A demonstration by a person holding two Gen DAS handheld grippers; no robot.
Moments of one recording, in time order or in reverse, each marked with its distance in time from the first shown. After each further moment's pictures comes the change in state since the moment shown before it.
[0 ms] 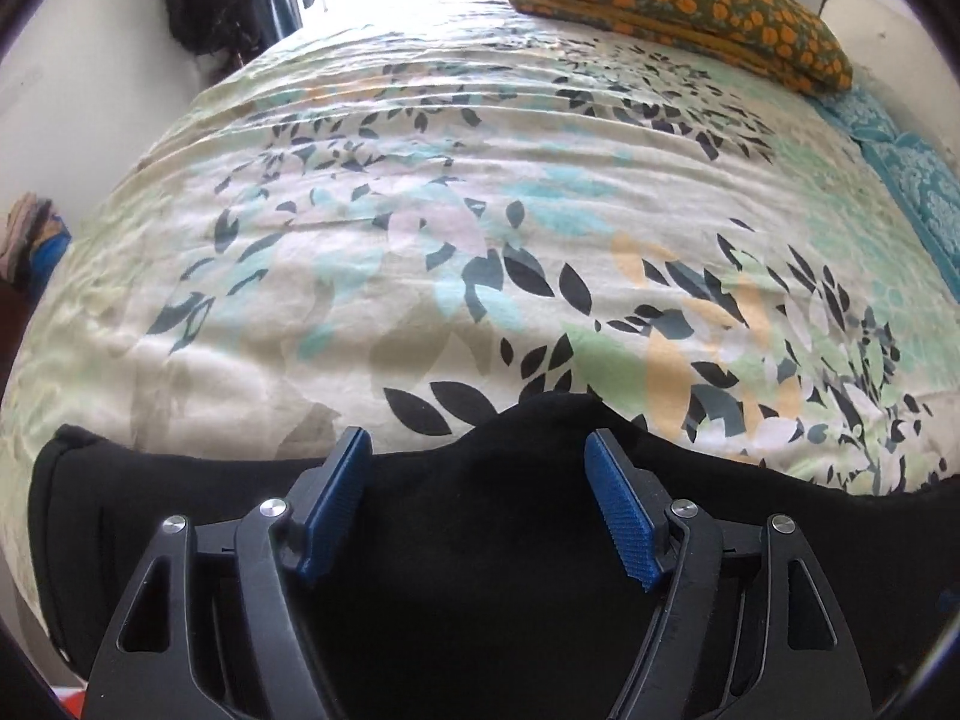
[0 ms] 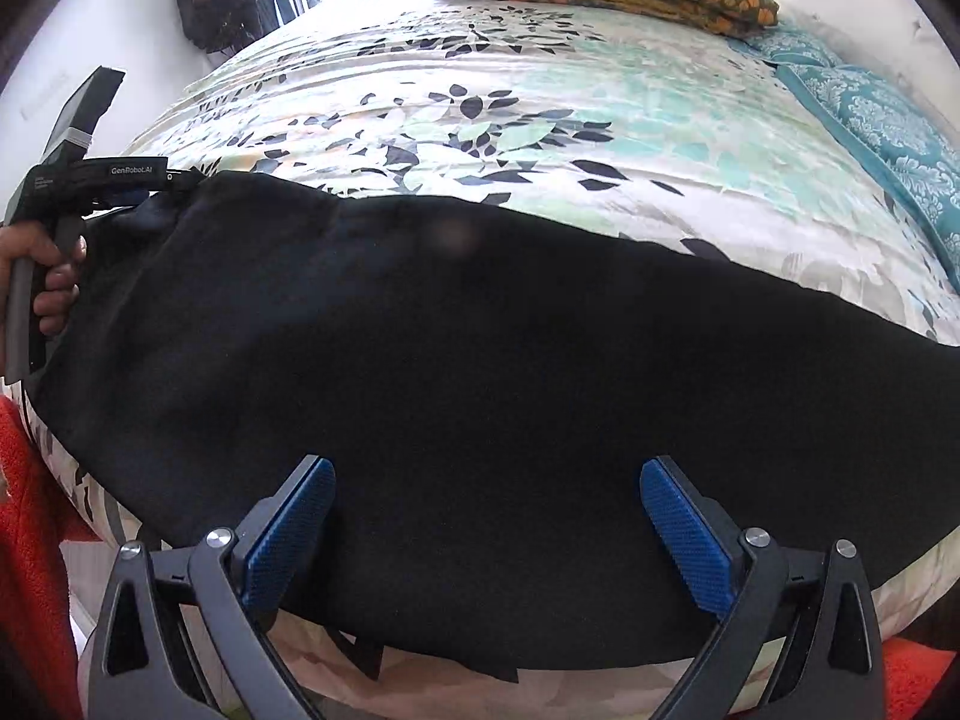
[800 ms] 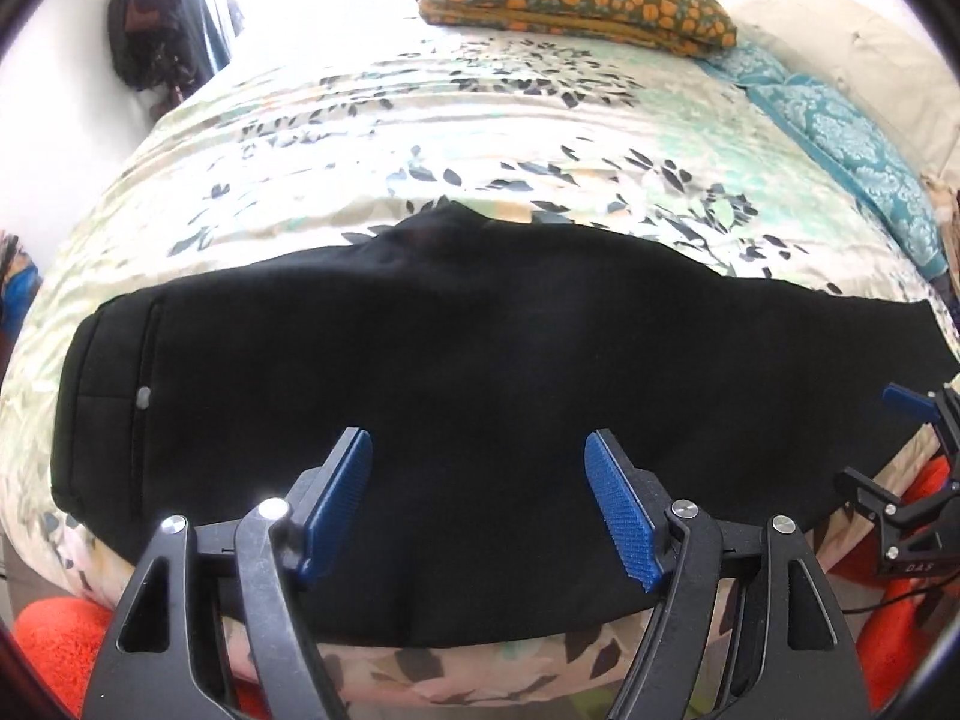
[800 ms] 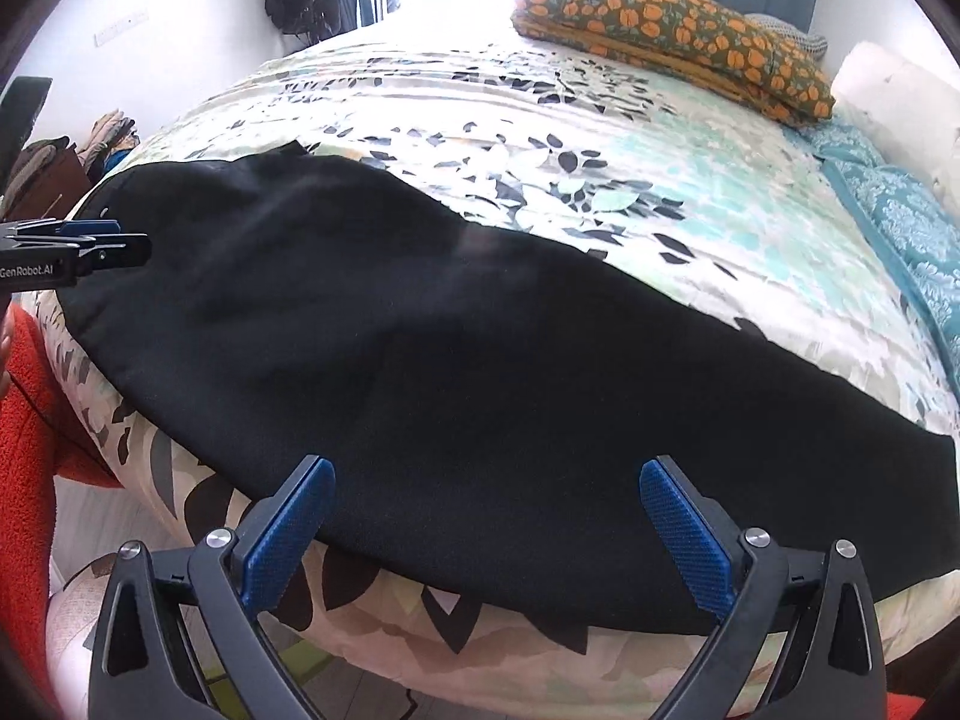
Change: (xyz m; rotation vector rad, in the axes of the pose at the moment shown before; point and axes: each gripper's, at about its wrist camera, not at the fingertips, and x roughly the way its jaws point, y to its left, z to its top) left arm -0.091 -0.025 -0.111 0.154 -0.008 -0.134; right arm -0.019 0.048 -0.016 -0.188 -0.058 0.005
